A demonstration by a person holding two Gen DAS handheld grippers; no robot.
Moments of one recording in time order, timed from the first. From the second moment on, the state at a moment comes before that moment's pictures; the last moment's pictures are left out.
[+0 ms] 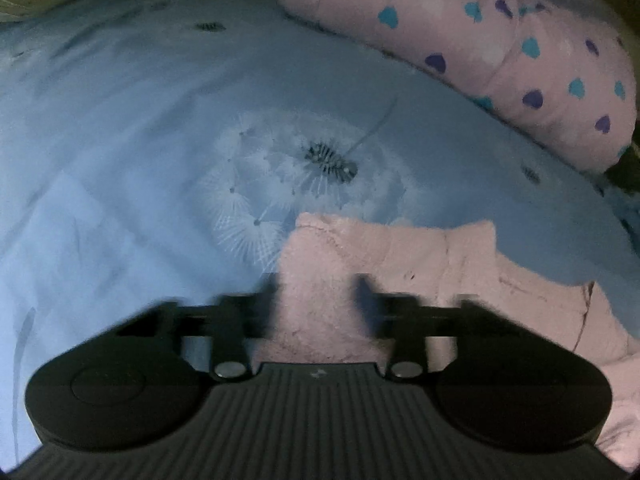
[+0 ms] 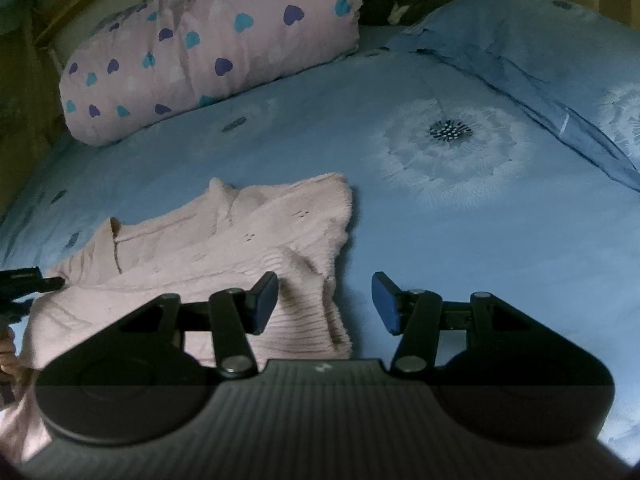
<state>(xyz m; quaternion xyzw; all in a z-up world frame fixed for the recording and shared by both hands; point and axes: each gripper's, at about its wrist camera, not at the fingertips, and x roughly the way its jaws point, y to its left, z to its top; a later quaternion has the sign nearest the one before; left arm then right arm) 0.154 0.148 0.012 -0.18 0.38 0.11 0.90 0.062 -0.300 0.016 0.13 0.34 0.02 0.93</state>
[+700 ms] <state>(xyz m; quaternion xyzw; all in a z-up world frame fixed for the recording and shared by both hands) 0.139 0.134 0.033 -0.04 0.35 0.12 0.93 0.063 -0.306 0.017 0.20 0.34 0.06 0.92</state>
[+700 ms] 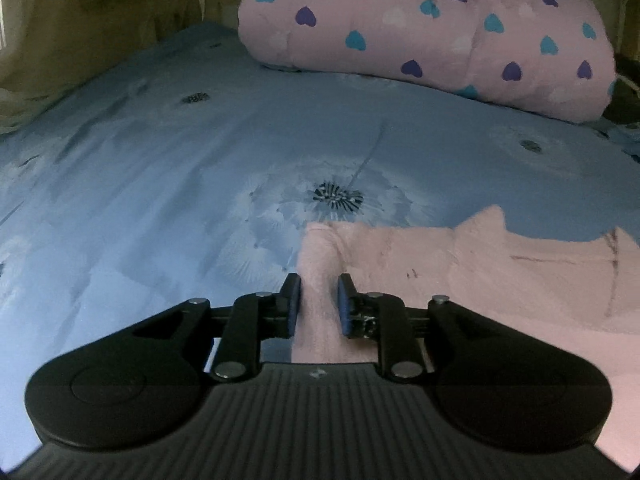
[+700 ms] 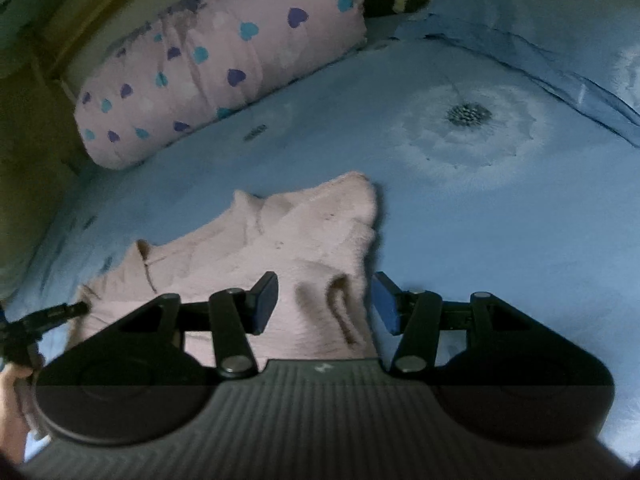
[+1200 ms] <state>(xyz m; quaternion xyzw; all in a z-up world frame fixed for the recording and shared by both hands) 0.084 0.110 0.031 -0.09 0.36 0.07 0.93 0.056 -0.272 0.042 0.10 0.23 0.08 0.97</state>
